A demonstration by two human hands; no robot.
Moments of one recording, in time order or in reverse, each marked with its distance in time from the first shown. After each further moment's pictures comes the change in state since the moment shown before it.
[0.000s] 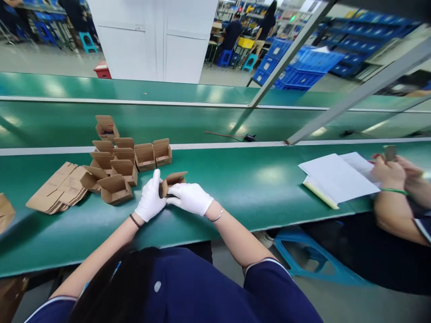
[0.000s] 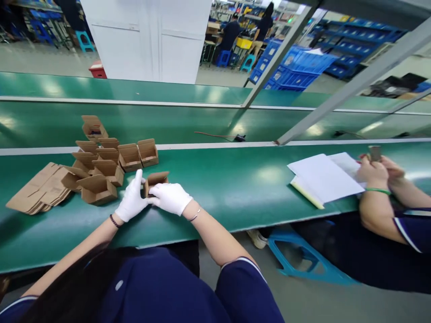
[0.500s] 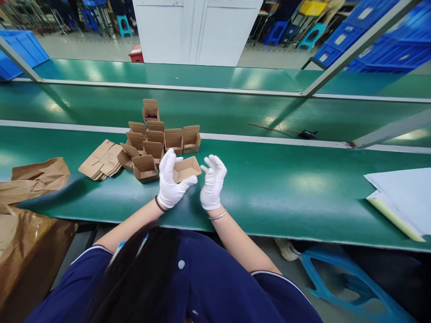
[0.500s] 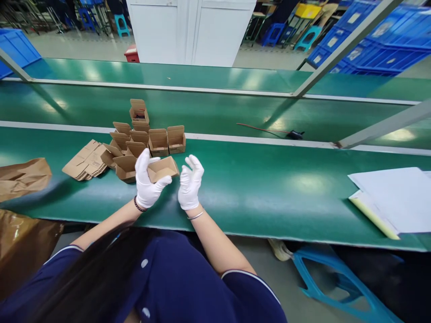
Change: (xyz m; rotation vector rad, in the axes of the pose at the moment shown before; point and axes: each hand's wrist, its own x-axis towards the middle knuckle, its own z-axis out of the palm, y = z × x) left_hand -0.004 0.039 -0.027 -0.263 0.615 0.229; right_hand 0.023 -0.043 0.065 1.169 1.082 0.165
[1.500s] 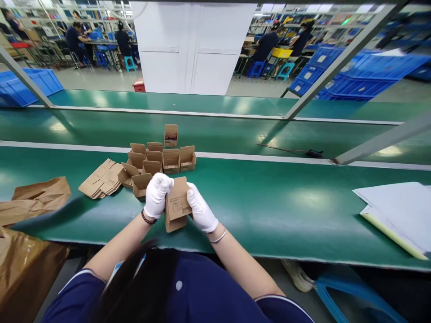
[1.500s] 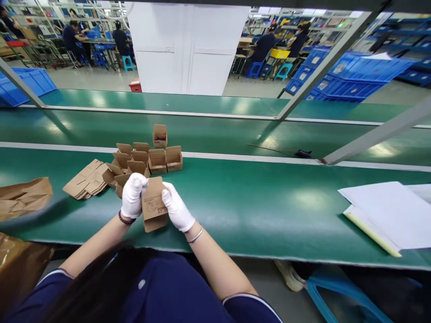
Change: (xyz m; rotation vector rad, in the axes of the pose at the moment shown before) left_hand 0.034 0.009 -0.023 -0.383 -0.041 -0.555; right_hand 0.002 -0.030 0.008 0.207 -0.621 0.371
